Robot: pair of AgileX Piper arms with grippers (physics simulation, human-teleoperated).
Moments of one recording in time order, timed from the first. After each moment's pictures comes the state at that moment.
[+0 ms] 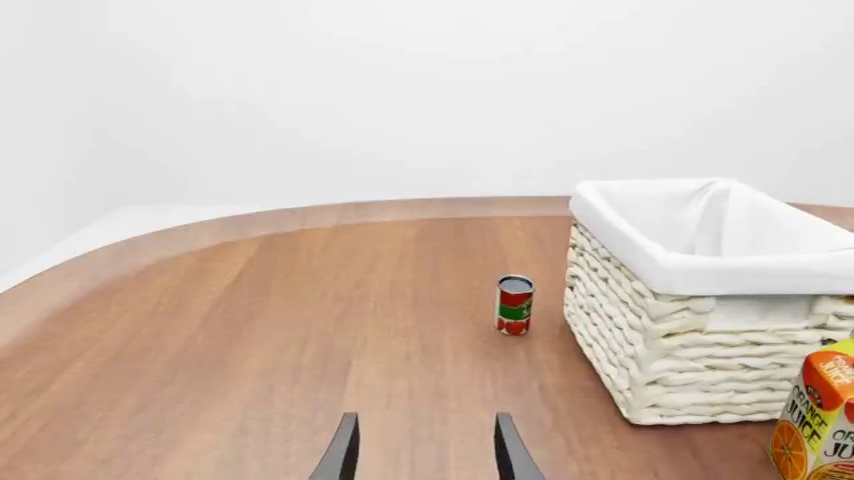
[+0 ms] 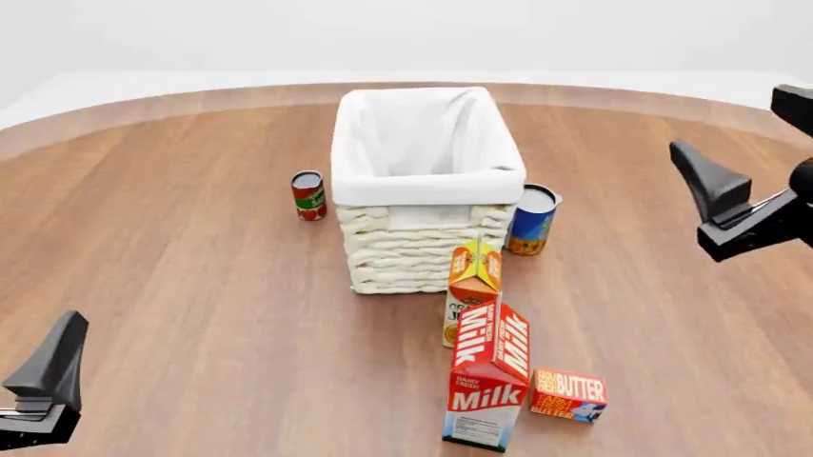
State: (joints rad) left arm 0.00 0.00 0.00 0.00 0.00; right arm 0.22 0.68 -0.57 -0.04 -0.49
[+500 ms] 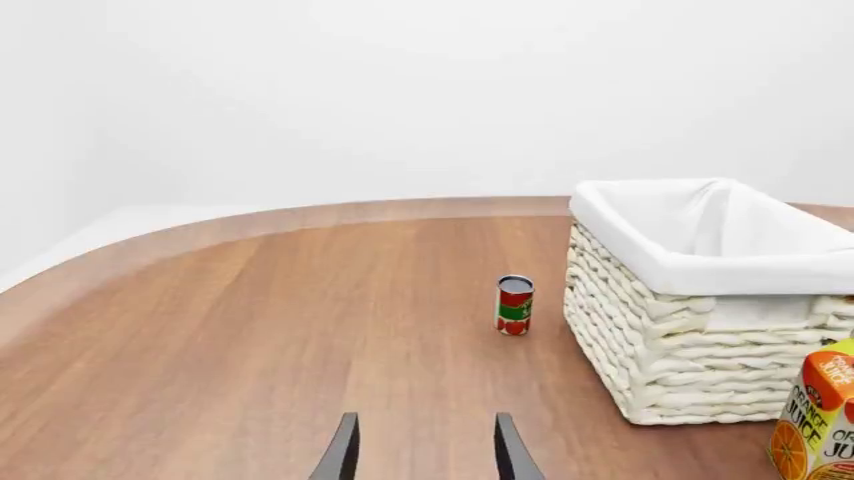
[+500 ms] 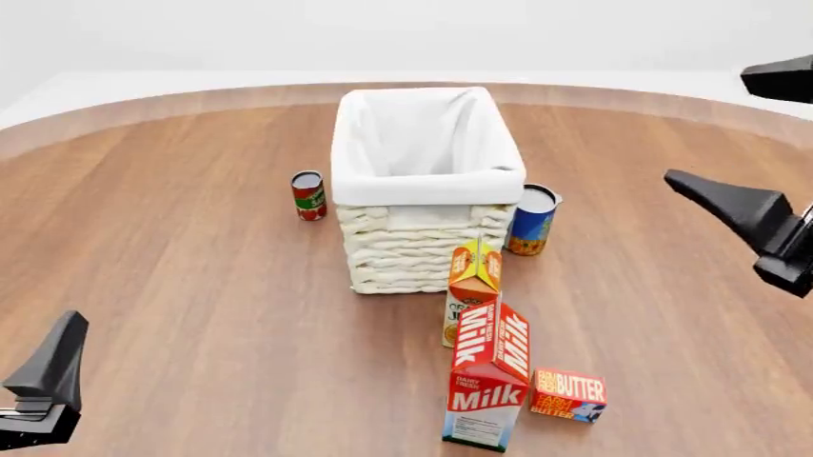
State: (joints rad) left arm 0.00 0.00 0.00 0.00 0.00; right arm 0.42 0.68 -0.92 0.61 -0.80
